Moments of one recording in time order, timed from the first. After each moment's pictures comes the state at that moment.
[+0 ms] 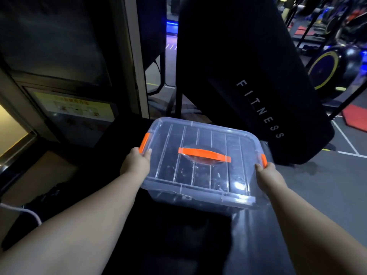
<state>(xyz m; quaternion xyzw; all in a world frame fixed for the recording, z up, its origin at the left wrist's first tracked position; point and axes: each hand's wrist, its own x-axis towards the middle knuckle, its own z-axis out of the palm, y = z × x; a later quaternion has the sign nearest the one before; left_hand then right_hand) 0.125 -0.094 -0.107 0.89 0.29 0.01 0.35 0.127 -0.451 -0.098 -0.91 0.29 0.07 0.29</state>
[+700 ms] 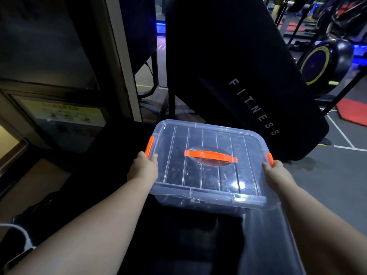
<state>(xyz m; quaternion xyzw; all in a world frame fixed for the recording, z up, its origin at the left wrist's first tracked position) 0.137 -0.145 -0.103 0.91 0.30 -0.03 0.29 0.141 -0.499 -0.103 -0.91 0.30 0.07 0.29</state>
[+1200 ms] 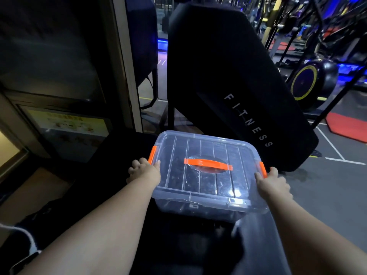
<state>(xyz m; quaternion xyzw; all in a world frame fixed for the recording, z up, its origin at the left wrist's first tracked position) 0.123 -0.148 -0.065 0.92 0.32 -0.10 0.20 0.109 -0.479 -0.075 -0.92 0.34 0.05 0.19</state>
